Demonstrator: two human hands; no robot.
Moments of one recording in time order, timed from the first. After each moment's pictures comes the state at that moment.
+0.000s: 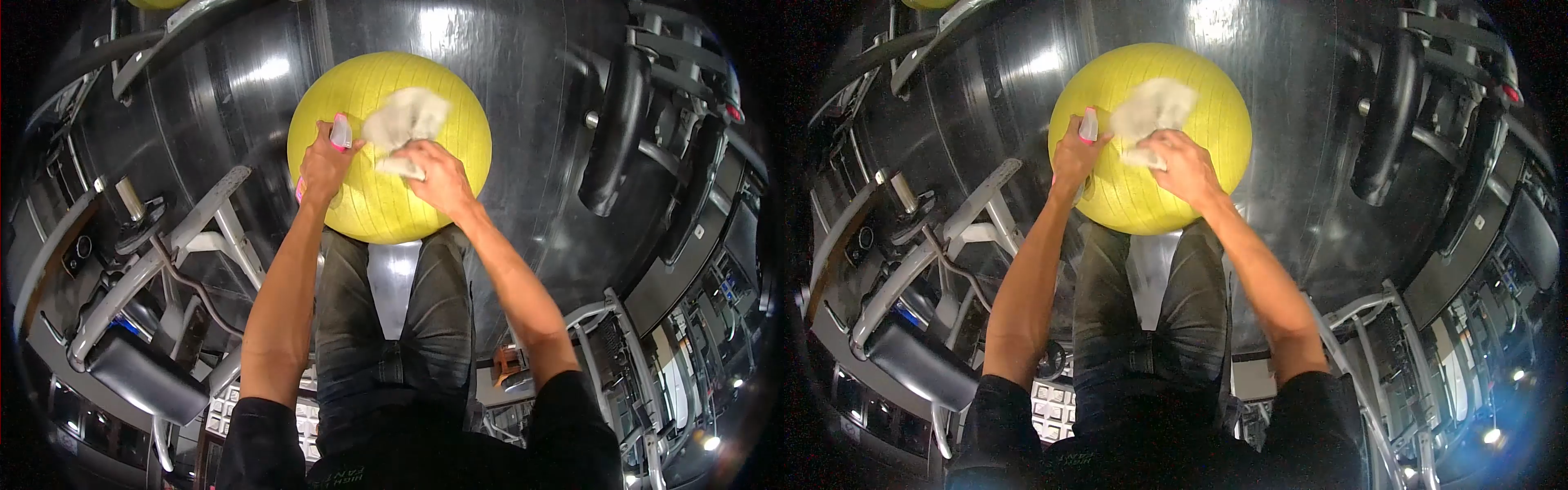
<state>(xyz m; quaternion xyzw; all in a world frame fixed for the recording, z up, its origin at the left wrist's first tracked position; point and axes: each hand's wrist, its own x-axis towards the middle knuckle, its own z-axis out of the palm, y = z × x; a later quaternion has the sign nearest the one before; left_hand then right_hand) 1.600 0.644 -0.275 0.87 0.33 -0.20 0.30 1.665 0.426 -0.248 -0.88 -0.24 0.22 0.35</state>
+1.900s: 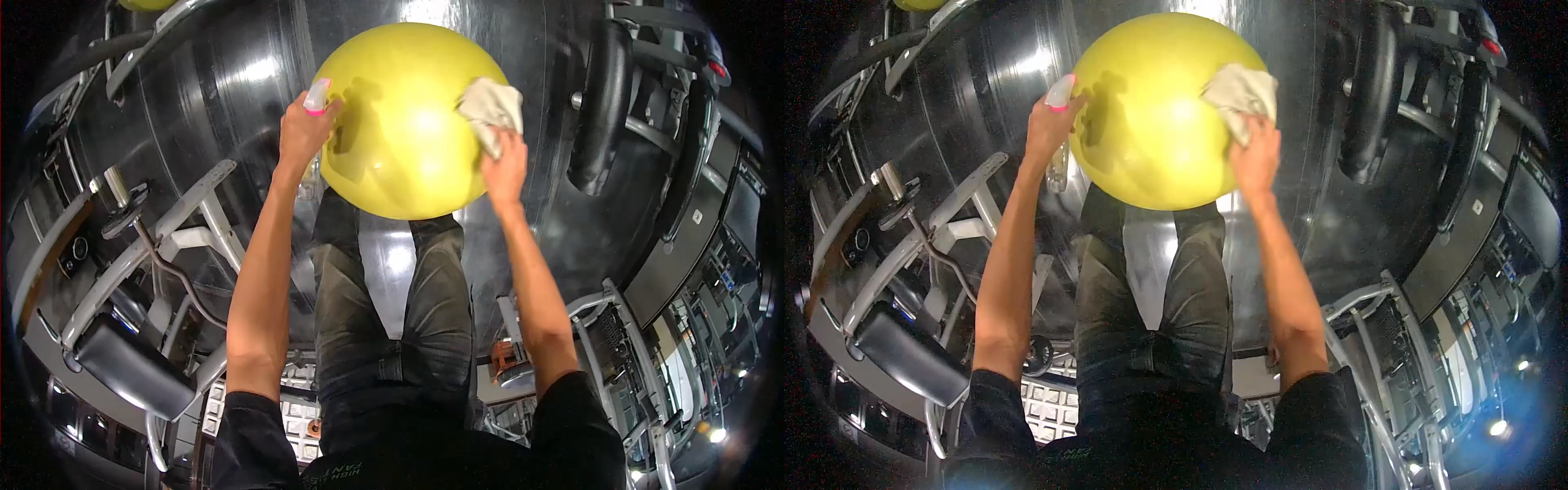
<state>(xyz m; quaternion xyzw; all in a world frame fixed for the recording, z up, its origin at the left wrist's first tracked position) 1.629 0.618 -0.242 0.84 0.33 -0.15 0.41 1.647 0.278 -0.255 -0.97 -0.06 0.08 0.21</state>
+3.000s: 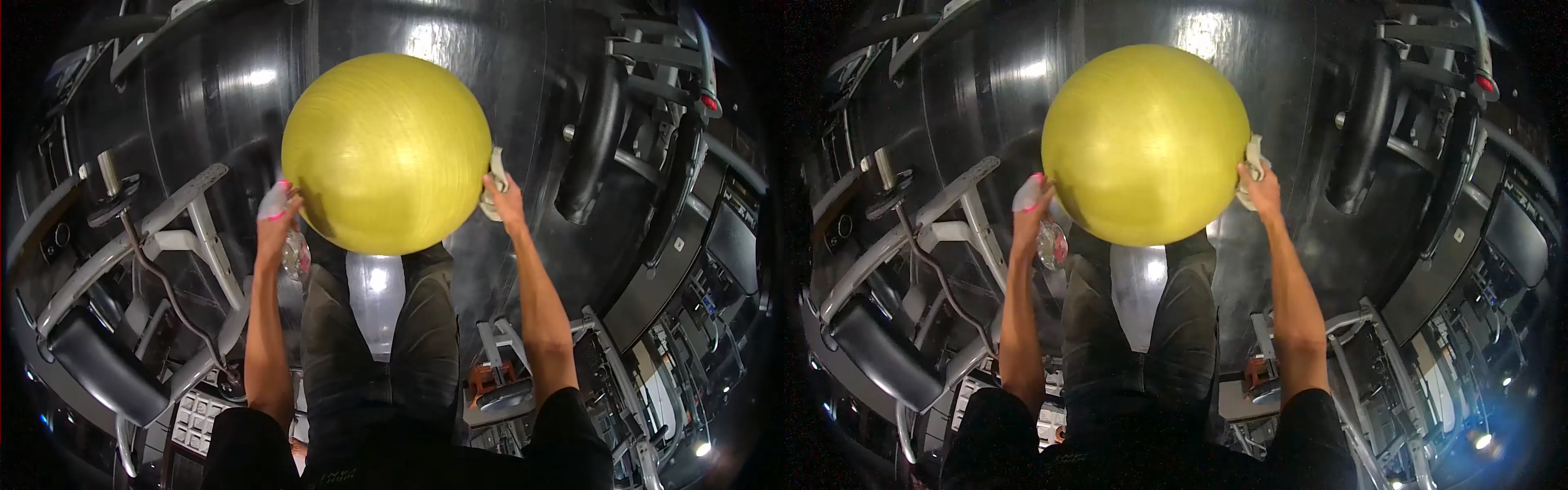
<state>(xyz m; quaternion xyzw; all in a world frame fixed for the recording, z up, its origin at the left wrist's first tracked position) 1.460 0.637 -0.240 0.60 0.46 -0.08 0.65 1.646 0.221 -0.300 -0.85 0.17 0.34 0.36</state>
